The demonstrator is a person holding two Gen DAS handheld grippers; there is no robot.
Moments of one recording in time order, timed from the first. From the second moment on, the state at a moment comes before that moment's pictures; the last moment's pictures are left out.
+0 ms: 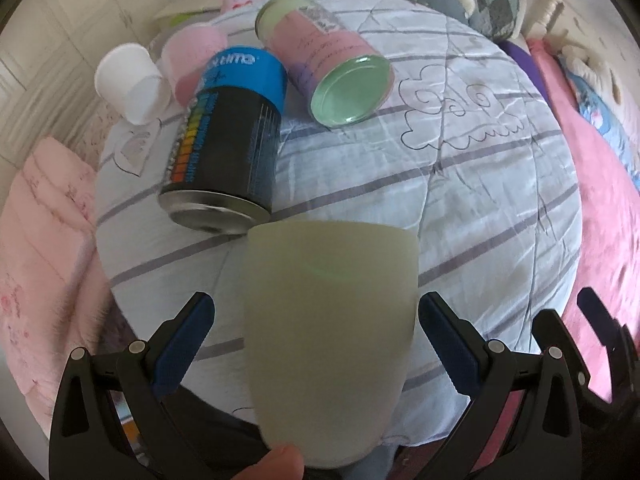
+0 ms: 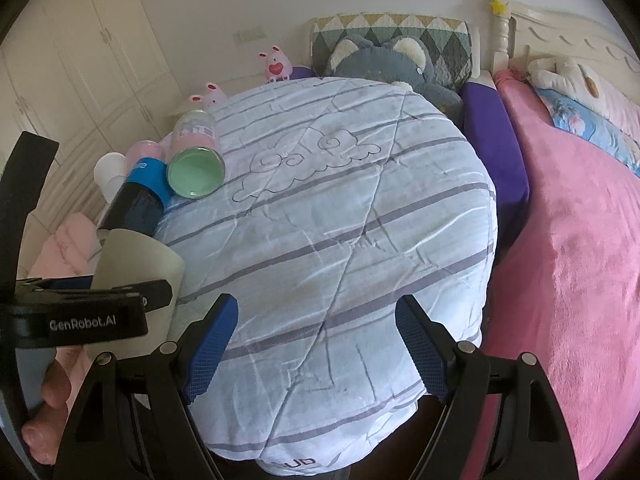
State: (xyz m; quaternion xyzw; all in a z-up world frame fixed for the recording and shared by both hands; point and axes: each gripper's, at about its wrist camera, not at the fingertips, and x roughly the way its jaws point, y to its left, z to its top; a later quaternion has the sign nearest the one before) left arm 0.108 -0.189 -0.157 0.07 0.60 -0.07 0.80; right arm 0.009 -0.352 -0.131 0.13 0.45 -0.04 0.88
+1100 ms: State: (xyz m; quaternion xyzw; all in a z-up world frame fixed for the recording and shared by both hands) left arm 0.048 -0.151 -0.135 0.06 0.29 -0.16 0.94; right arm -0.026 -0.322 -0.116 0.11 0.44 -0.08 0.89
